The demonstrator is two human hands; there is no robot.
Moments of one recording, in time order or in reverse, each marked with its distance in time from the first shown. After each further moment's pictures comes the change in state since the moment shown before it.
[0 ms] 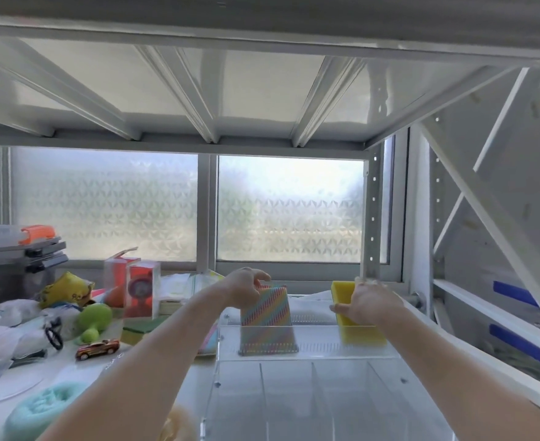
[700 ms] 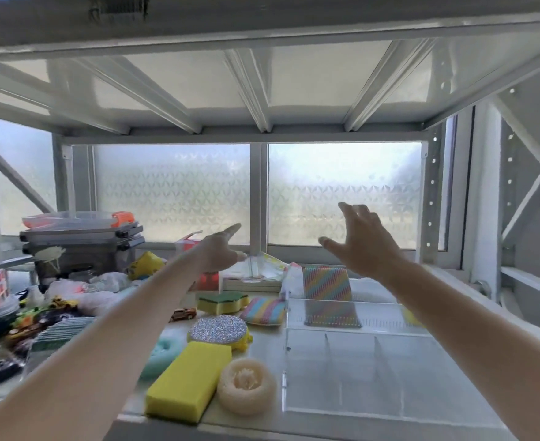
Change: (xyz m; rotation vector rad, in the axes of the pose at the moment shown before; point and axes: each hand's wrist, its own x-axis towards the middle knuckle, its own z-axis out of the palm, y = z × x) left_hand -0.093 -0.081 -0.088 0.045 0.226 -0.205; right_hand -0.076 -0.105 -0.050 0.303 0.398 -0.504
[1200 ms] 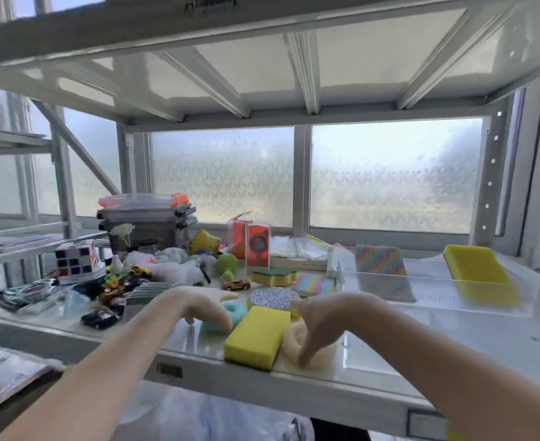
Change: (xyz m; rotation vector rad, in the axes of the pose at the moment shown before) left_hand -0.100 -0.101 0.007 0.191 -0.529 -0.287; right_hand -0.082 -0.121 0.064 -0.267 -0.951 -0.300
